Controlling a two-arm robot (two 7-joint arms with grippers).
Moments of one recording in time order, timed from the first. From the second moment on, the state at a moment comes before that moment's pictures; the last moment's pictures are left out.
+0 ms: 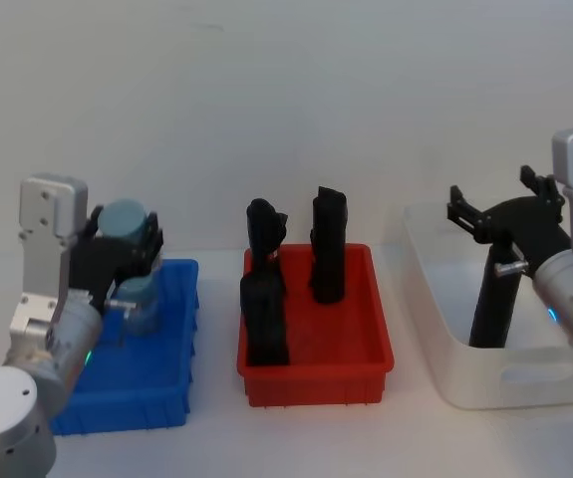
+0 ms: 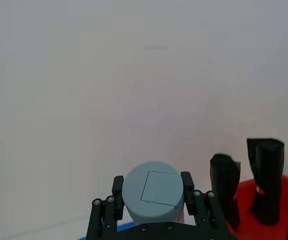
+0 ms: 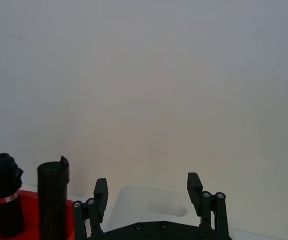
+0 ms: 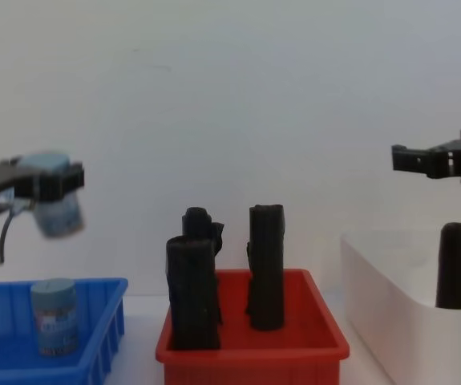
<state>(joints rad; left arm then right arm) -0.25 0.37 0.25 -1.57 -0.32 0.10 0.11 0.33 0.18 -0.21 -1.51 0.08 0.18 0.01</state>
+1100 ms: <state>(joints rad) -0.34 0.28 0.27 -1.77 -0.30 -0.17 -0.08 0.36 0.17 -0.27 -1.45 -0.04 -0.04 0.22</state>
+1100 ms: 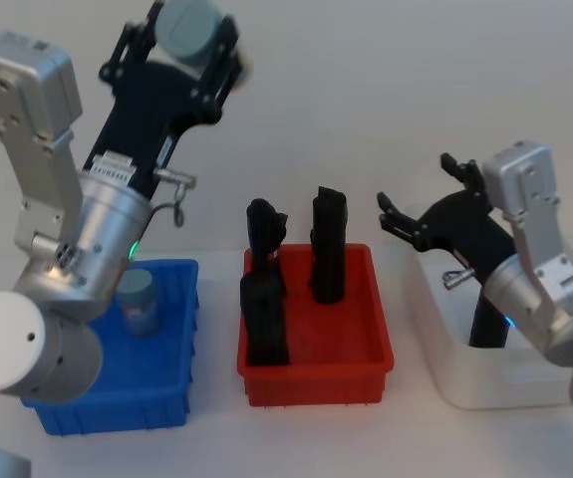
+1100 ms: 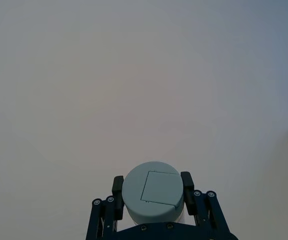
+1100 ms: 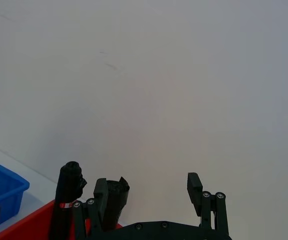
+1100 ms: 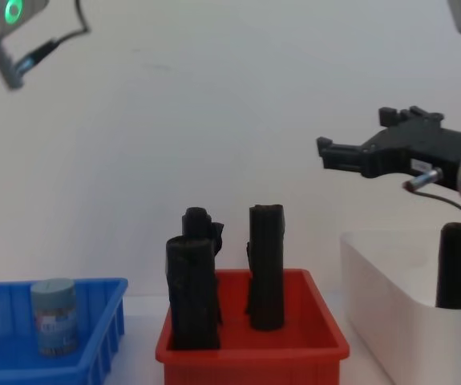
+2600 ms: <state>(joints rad) -0.42 0.21 0.28 -1.68 -0.35 -0.04 -0.16 0.45 0.11 -0.30 -1.36 -0.08 -0.25 0.27</state>
